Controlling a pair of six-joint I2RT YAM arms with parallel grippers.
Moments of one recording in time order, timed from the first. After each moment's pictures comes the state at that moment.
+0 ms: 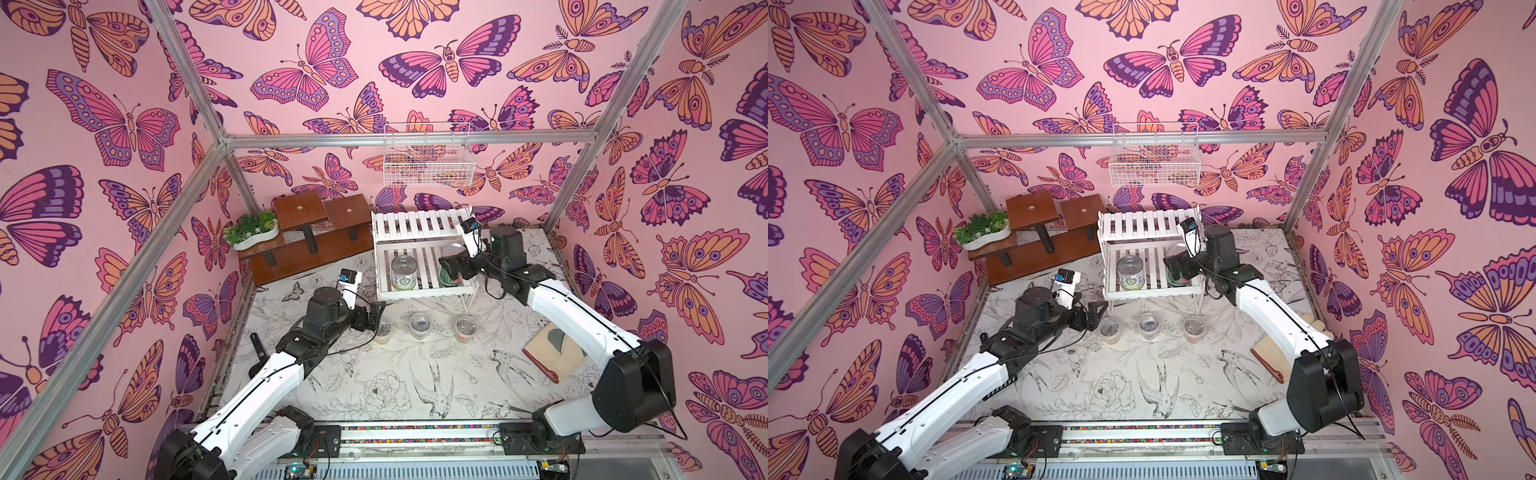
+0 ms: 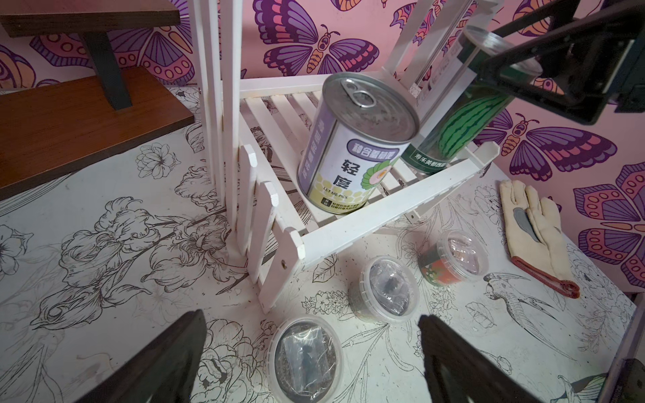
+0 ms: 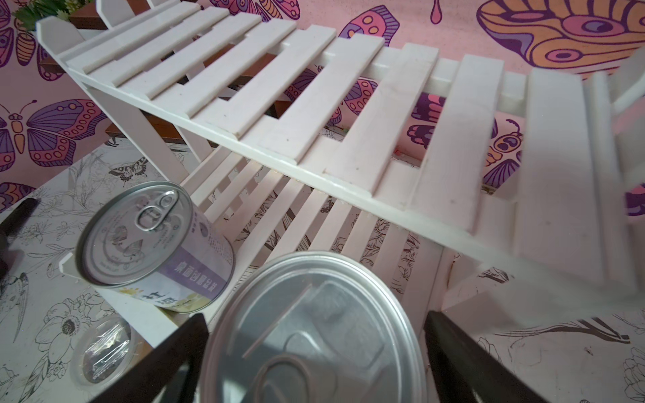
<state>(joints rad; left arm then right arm) -0.45 0.99 0.65 -0.12 0.16 -0.22 0.44 1.49 1.21 -0.23 -0.24 -0.08</state>
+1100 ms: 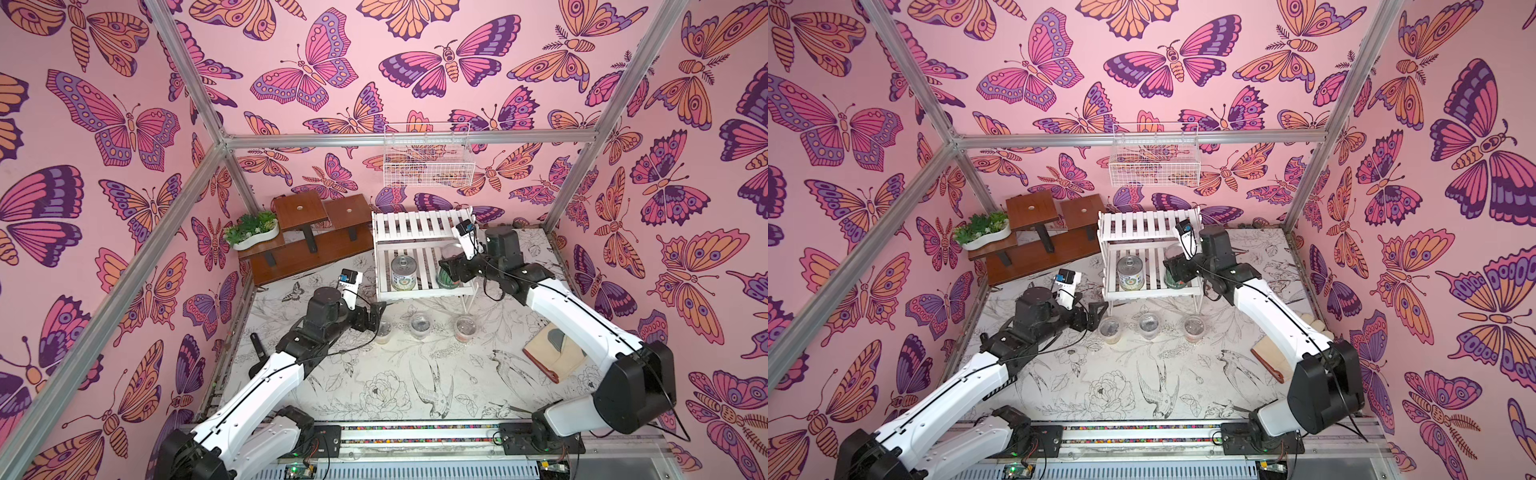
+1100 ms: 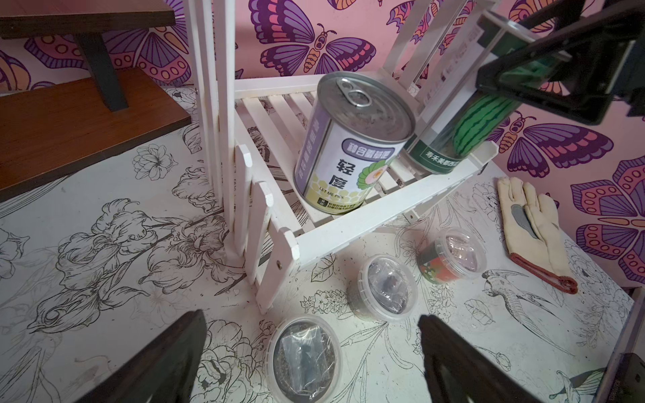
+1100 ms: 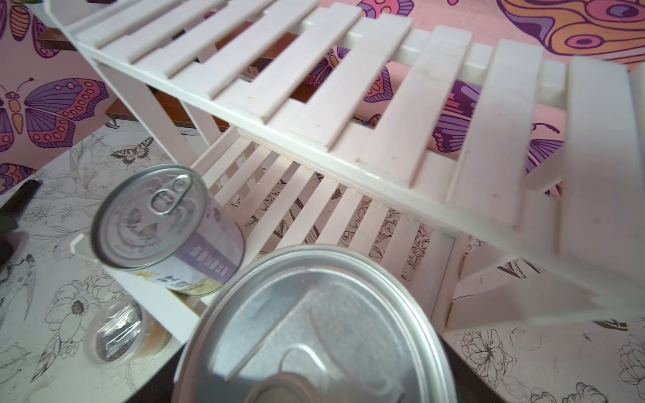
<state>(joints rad) -0.45 0.99 0.65 -0.12 0.16 -0.21 0.48 1.44 1.23 -0.34 -0.21 -0.09</state>
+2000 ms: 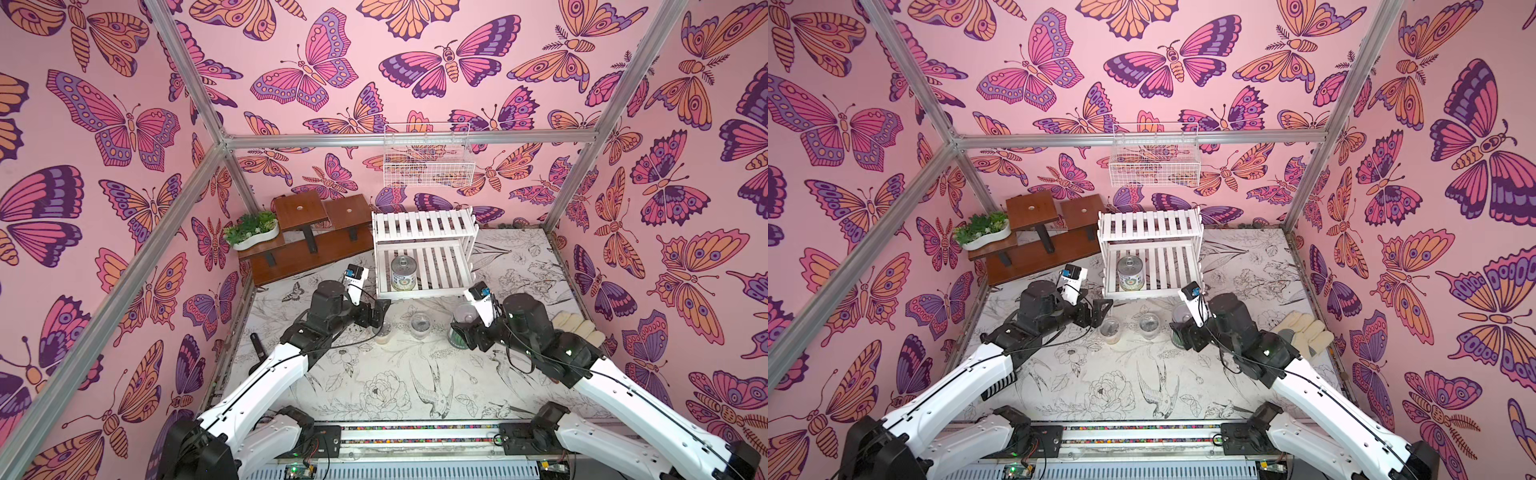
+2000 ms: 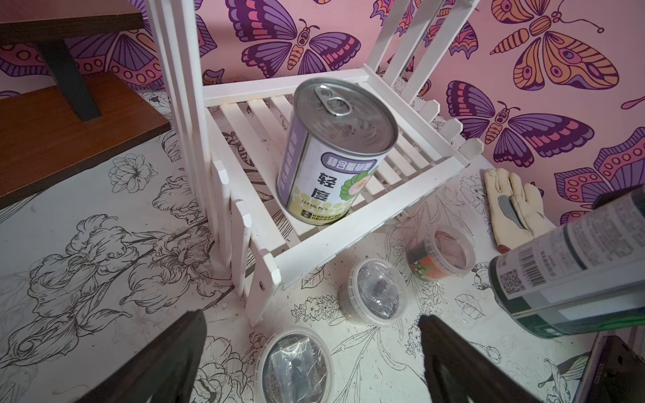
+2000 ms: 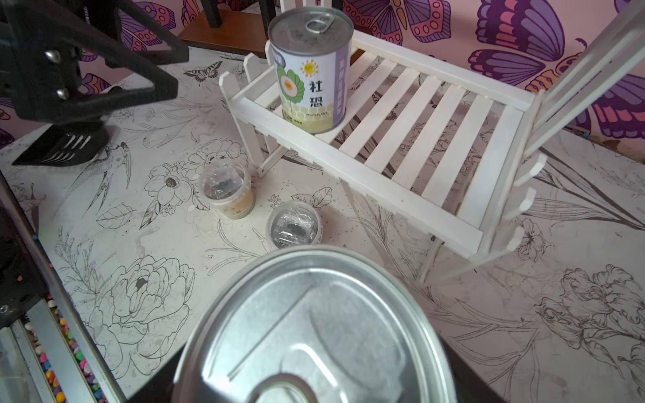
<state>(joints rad) -0.45 1.06 0.71 -0.11 0.22 -0.18 0.77 0.84 0.76 -0.51 -0.02 0.02</state>
